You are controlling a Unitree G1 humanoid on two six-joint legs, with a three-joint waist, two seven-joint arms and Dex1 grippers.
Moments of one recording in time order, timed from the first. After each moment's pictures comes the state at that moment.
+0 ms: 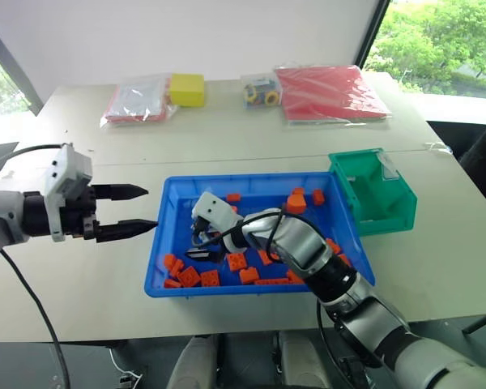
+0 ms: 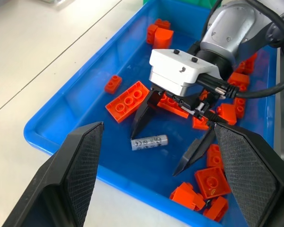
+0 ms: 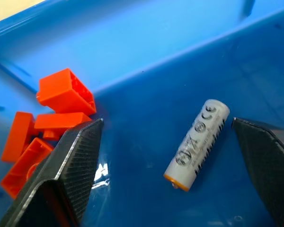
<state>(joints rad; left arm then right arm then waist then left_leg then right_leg) -0.20 1.06 0.34 -0.28 -0.71 0.69 -1.21 -0.74 -0.12 0.57 0.04 0.21 0.92 0.59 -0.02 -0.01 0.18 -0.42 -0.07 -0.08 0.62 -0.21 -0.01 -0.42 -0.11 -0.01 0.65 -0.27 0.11</state>
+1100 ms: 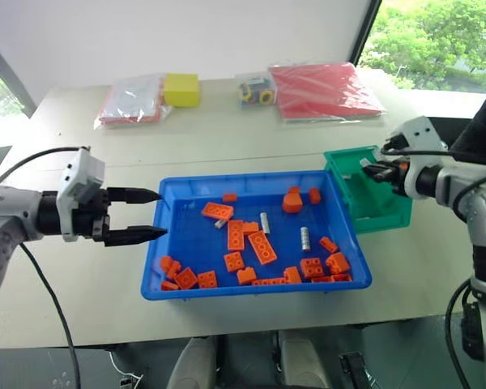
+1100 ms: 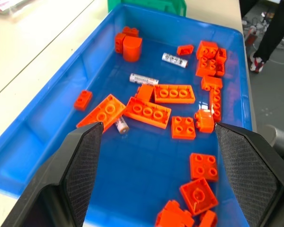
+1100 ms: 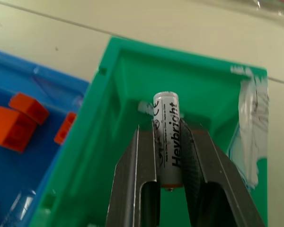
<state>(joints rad) -0.28 1.02 0.25 -0.23 -0.70 0.62 -1.29 -0.61 -0.82 -0.14 -0.07 0.31 1.10 0.62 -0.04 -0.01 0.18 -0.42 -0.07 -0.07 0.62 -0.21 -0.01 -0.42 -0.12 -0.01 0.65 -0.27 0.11</state>
